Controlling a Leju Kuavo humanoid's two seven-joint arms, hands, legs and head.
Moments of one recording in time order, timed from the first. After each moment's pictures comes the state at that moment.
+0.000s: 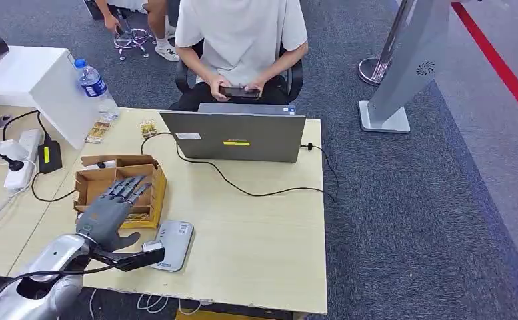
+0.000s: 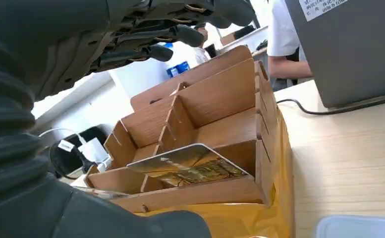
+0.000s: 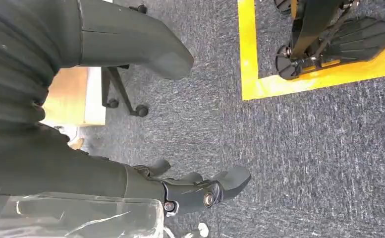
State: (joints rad) left arm -0.05 0.53 -0.33 -1.57 -1.00 -0.01 -0.02; right arm -0.05 -0.05 -0.54 -0.18 0.56 -0.07 0.13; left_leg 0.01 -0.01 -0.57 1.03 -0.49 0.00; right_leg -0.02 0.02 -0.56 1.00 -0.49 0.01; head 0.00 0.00
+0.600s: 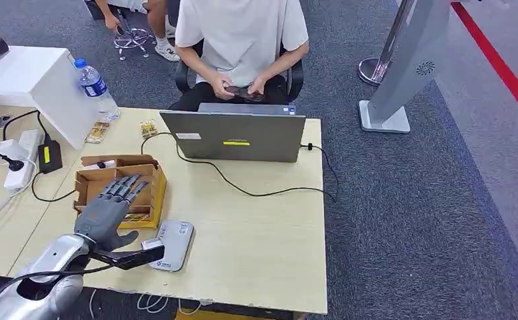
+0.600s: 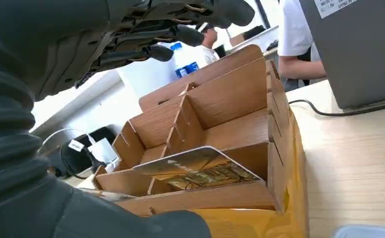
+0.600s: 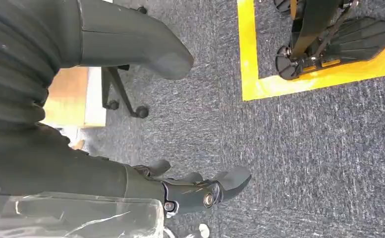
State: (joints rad) left arm -0.05 0.53 -0.33 -1.57 -1.02 0.01 0.02; right arm -0.05 -0.05 -0.55 -0.18 0.56 -0.07 0.14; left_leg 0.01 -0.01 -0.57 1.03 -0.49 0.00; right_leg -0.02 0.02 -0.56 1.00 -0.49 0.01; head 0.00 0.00
